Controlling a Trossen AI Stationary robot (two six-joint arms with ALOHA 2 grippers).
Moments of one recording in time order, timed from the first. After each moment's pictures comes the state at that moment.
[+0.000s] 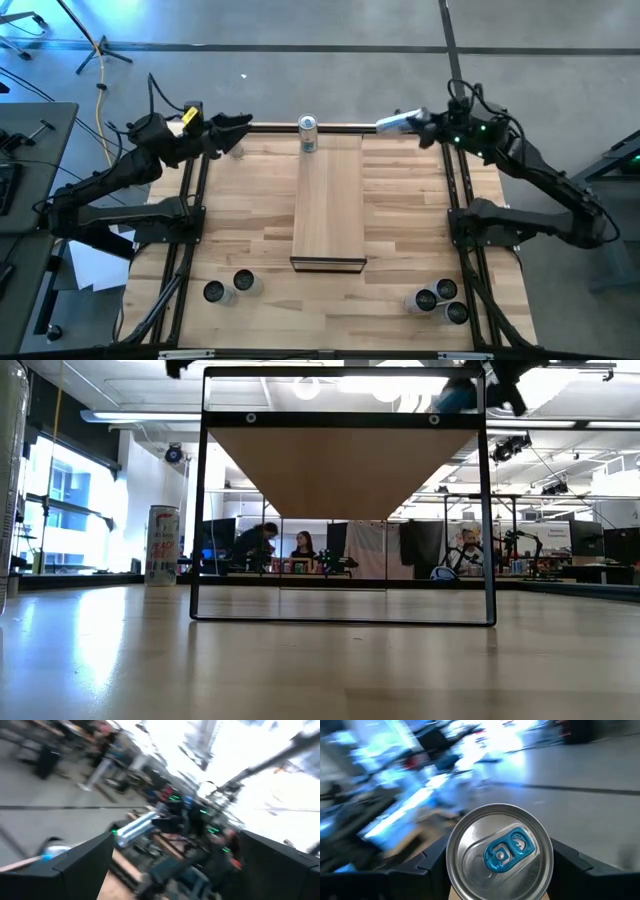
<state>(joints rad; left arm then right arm) 0.43 0.73 0.86 0.06 0.10 -0.70 -0.60 0.79 0.98 -0.42 0.05 0.47</state>
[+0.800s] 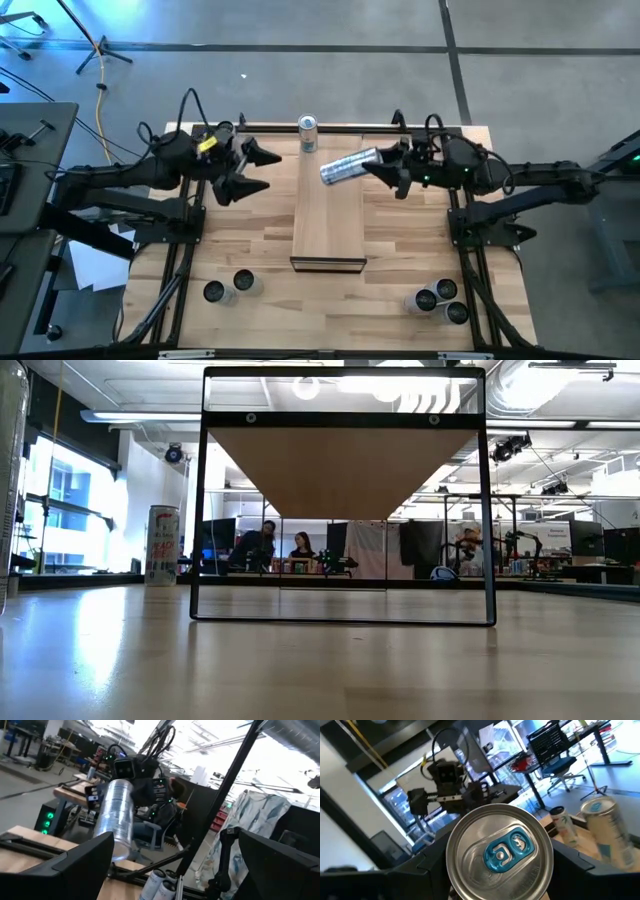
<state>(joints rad) 0.11 0.88 0.86 0.23 0.23 -0.48 0.02 1.01 0.98 0.10 0.21 0.53</state>
